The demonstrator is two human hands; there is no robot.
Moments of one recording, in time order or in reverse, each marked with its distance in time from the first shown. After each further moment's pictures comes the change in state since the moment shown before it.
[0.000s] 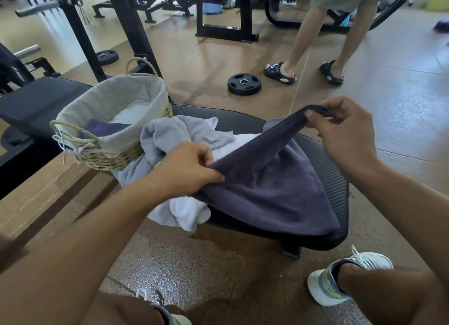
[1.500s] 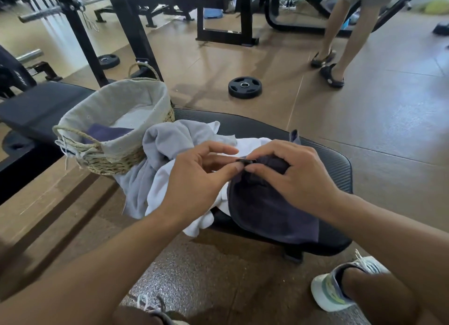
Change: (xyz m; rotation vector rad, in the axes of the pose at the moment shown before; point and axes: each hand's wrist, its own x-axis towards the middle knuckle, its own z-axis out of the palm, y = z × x) left_hand -0.025 0.014 0.026 -0.604 0.257 0.170; right_hand -0.055 -0.009 0.038 -0.143 -0.425 -0.573
